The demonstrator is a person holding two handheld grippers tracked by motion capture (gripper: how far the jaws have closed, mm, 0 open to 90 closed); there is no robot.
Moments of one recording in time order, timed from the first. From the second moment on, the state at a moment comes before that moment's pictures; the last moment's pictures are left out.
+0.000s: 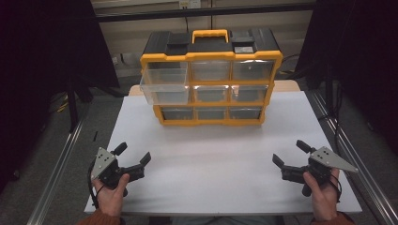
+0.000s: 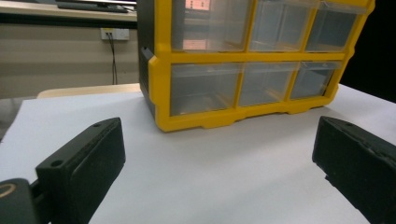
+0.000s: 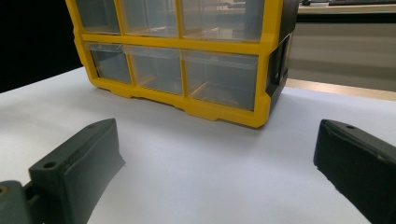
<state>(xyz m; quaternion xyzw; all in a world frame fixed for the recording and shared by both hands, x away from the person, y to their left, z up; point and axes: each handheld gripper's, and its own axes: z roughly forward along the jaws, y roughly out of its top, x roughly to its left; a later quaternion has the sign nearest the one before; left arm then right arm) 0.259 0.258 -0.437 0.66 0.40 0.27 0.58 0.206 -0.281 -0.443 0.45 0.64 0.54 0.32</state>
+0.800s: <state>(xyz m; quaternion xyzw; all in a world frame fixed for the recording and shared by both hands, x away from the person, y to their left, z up) 0.252 0.234 -0.411 0.68 0.33 0.24 0.61 0.205 -0.281 -0.444 0.46 0.63 0.54 0.32</state>
